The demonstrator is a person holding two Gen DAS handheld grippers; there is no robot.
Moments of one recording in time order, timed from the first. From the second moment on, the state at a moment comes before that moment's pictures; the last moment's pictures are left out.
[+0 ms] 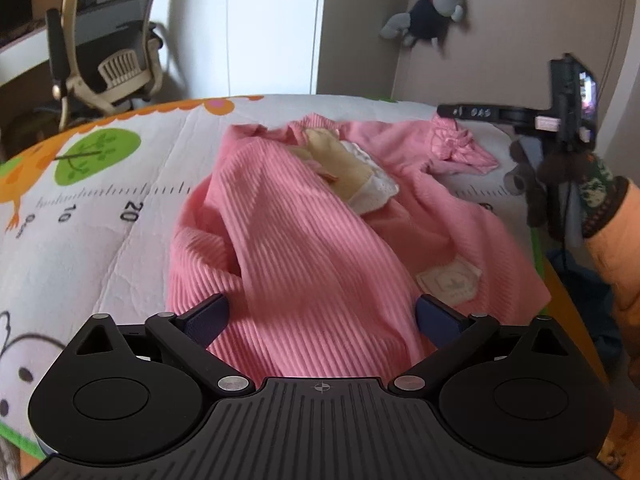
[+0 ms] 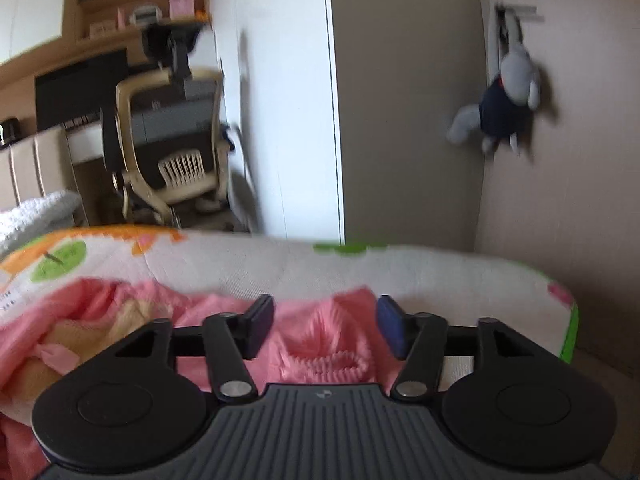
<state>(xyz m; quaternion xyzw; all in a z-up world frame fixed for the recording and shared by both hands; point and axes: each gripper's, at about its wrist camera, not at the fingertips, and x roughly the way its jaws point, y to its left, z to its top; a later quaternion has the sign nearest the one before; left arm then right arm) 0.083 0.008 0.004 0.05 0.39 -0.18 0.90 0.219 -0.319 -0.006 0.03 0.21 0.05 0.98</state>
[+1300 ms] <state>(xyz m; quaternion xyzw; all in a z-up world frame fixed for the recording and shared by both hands) 0.184 0.277 -0.034 -0.30 0.33 0.01 0.89 0.206 -0.142 0.036 -0.20 0.25 0.32 0.89</state>
